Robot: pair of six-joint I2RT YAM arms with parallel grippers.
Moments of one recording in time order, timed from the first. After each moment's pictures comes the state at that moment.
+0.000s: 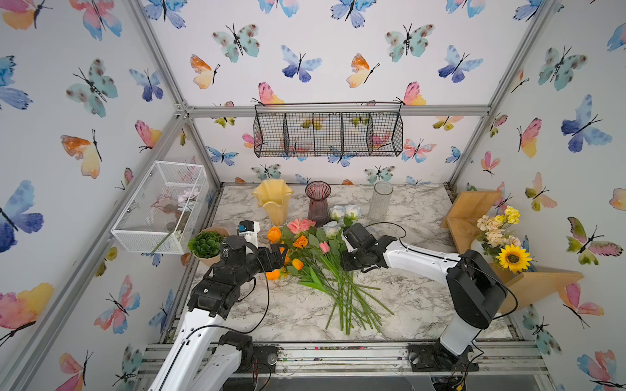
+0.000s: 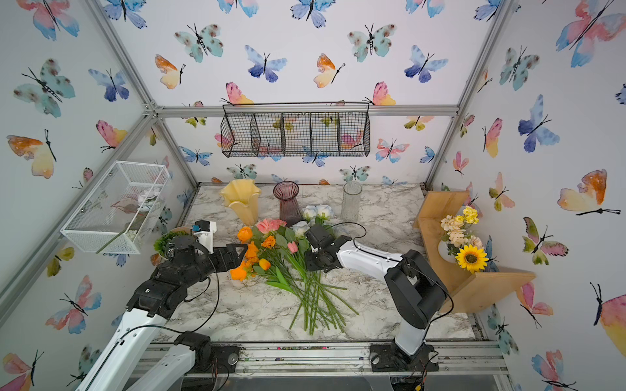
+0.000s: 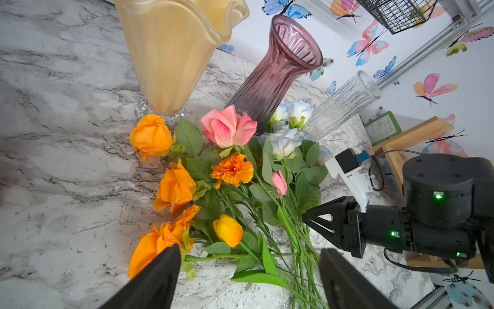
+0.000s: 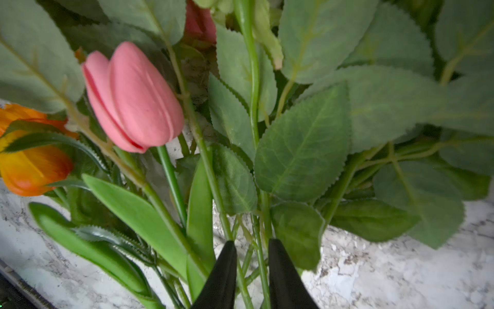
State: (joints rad) left arm -0.26 0.74 0.76 -0.56 0.22 -0.44; right arm 0.80 1.75 1.14 -0.47 -0.06 0.51
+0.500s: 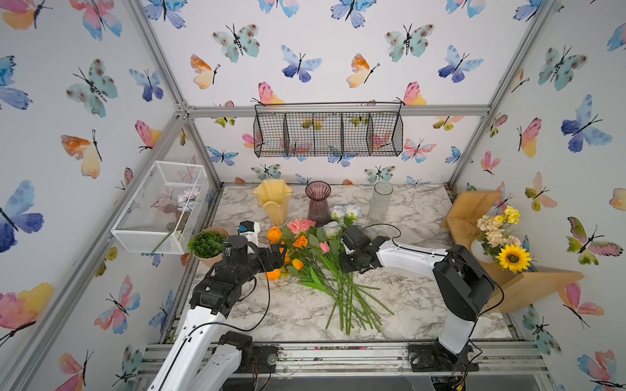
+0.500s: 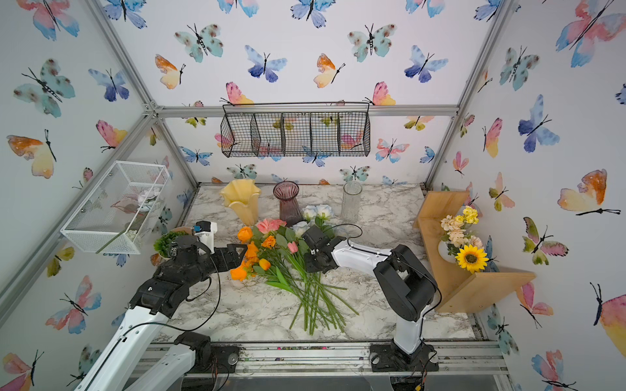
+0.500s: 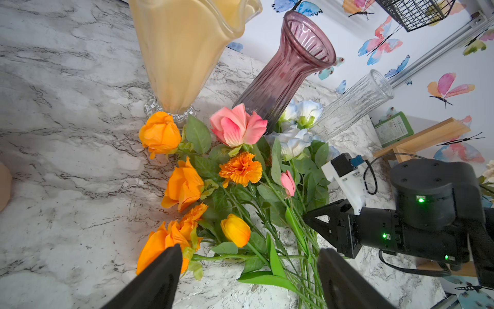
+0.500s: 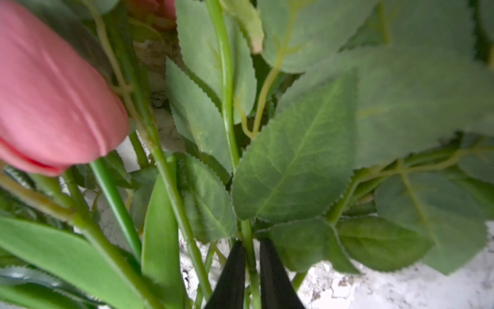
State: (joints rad) left arm -0.27 0.75 0.75 -0.55 0.20 -0.44; right arm 0.80 1.82 1.15 -0.47 -0.01 0.50
